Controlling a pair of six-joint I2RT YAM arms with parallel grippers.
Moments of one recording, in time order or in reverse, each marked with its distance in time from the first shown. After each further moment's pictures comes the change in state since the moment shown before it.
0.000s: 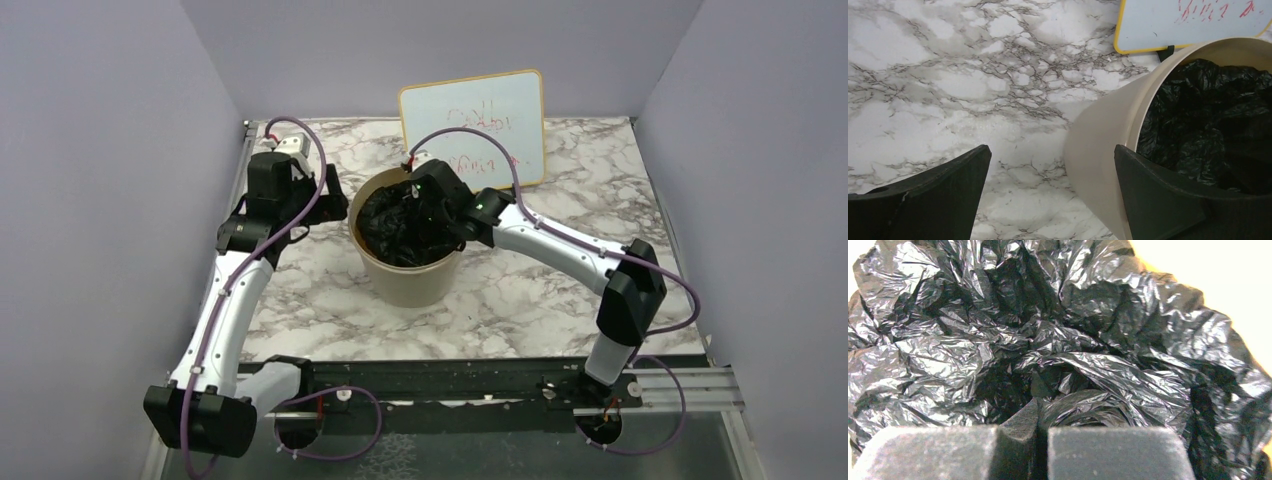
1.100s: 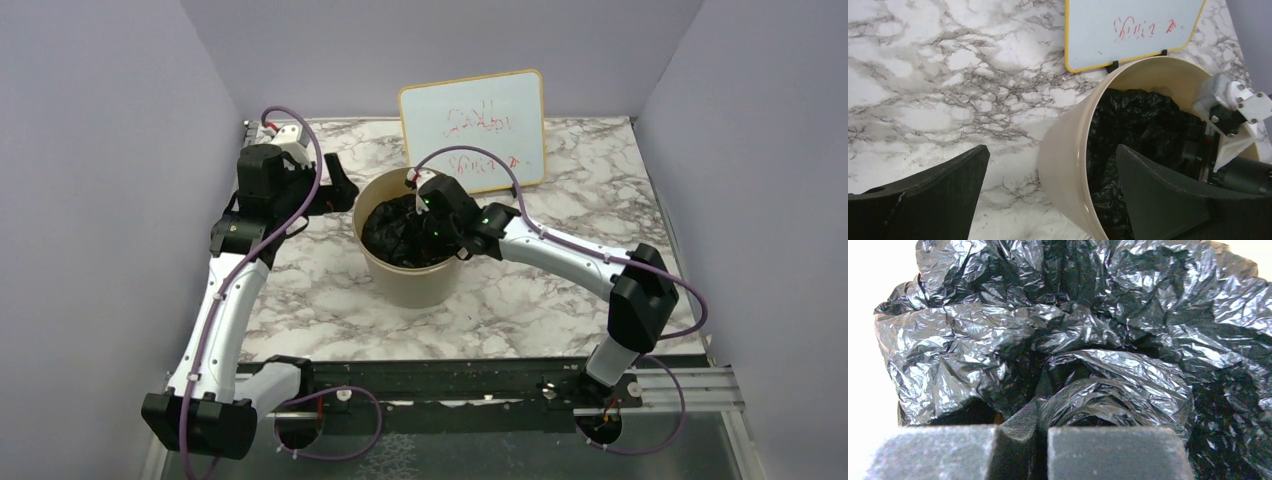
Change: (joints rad) left arm 0.002 -0.018 0.014 0.066 0.161 -0.016; right arm 0.000 -0.052 -0.171 0.106 -0.156 0.038
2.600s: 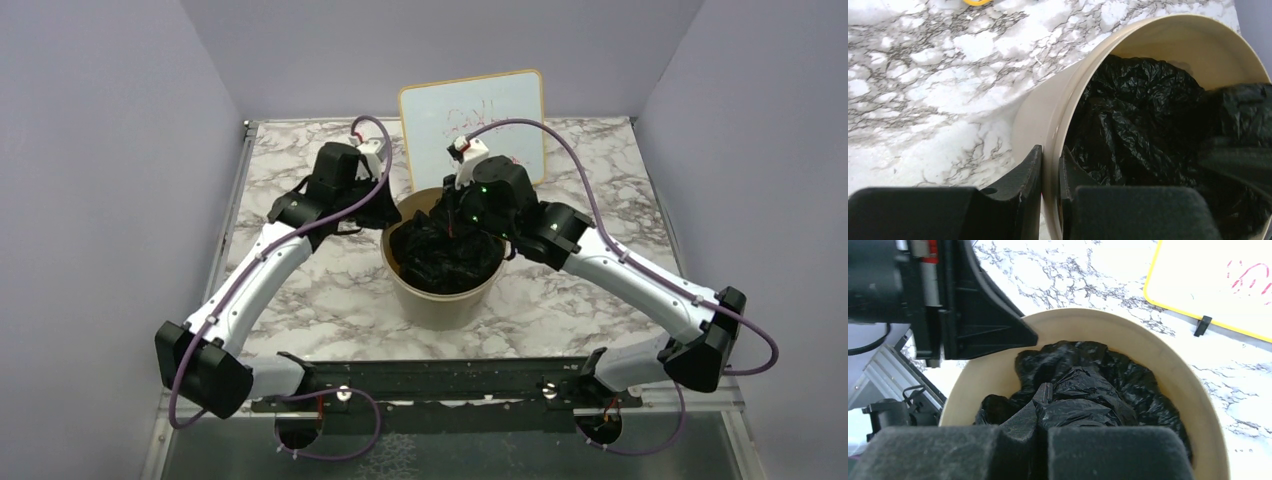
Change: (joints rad) left arm -0.281 0.187 0.053 -0.047 0.075 -0.028; right arm 0.000 -0.299 0.016 -0.005 0.092 0.004
